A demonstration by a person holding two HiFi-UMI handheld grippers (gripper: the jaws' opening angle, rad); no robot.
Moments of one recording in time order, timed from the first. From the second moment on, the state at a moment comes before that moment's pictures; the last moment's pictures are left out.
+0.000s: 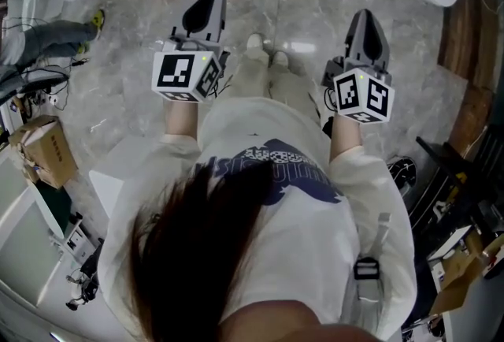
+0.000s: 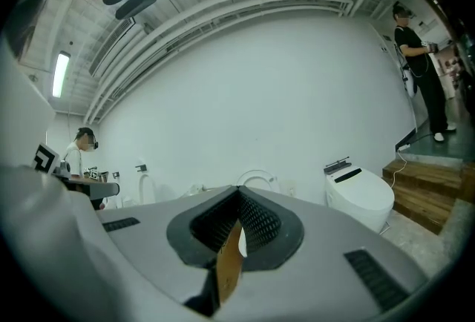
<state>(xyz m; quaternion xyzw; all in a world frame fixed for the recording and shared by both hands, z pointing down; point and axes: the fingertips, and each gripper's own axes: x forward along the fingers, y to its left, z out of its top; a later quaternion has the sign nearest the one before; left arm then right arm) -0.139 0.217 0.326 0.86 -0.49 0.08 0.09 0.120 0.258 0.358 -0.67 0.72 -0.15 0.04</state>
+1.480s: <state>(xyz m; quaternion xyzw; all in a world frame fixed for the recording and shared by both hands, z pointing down) -0.192 0.316 0.252 0.86 -0.50 -0.04 -0.05 -0.021 0.353 0.267 -0.70 0.72 0.03 0.05</state>
